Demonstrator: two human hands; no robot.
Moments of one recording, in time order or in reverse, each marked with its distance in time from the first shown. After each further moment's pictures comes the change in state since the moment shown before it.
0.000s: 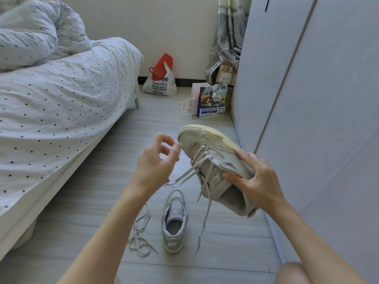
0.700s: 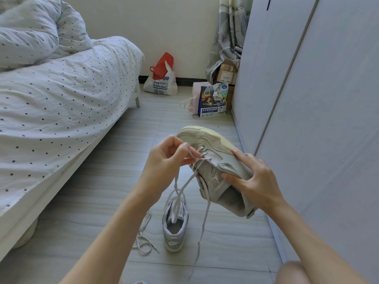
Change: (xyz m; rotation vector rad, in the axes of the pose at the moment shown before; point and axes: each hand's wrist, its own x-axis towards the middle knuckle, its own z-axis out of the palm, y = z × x) left_hand -0.003 0.007 0.011 -0.476 -0.136 0.036; right_hand 0.002 0.000 0.005 0.005 -0.037 -0.011
